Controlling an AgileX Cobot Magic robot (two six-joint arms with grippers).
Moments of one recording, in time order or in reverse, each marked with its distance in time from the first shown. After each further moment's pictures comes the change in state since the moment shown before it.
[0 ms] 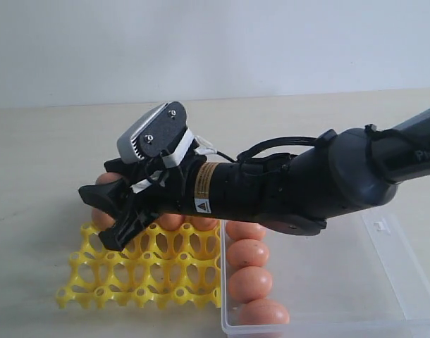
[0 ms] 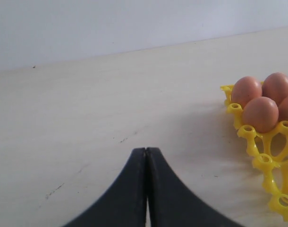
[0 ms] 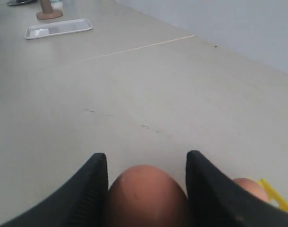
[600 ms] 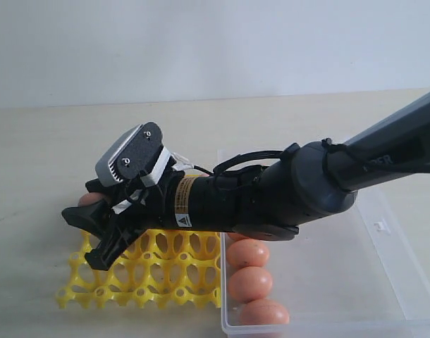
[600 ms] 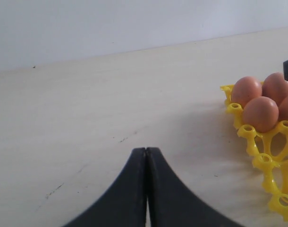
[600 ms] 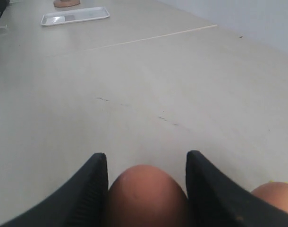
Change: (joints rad) left arm 0.000 0.000 0.000 0.000 0.000 0.000; right arm 0.025 0.099 -0.075 -0.052 -0.014 0.007
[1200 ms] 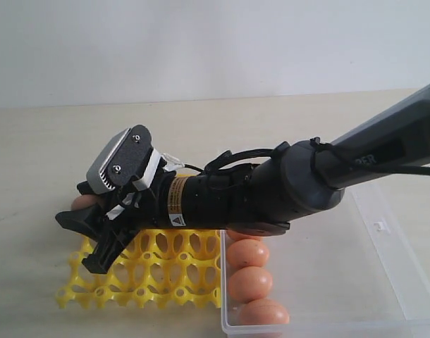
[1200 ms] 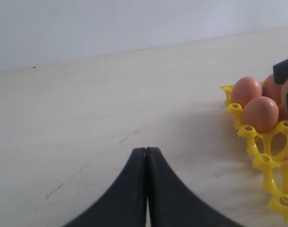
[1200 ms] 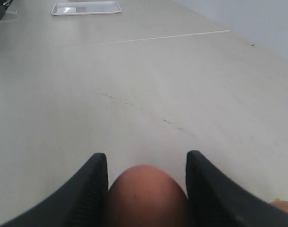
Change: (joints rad) left arm 0.000 0.000 0.000 0.000 0.000 0.000; right arm 0.000 0.035 -0.048 -0.057 0.000 -0.031
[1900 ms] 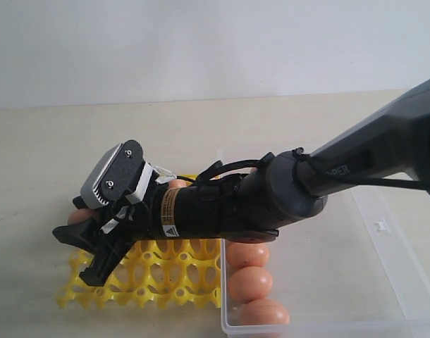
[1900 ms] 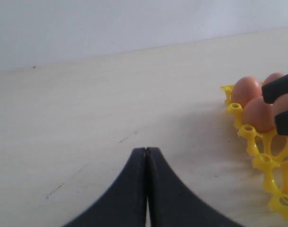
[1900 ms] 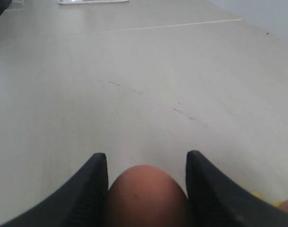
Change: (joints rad) left arm 0.000 0.000 0.000 0.000 0.000 0.000; right arm 0.013 0.060 -0.034 -0.018 -0.004 0.002
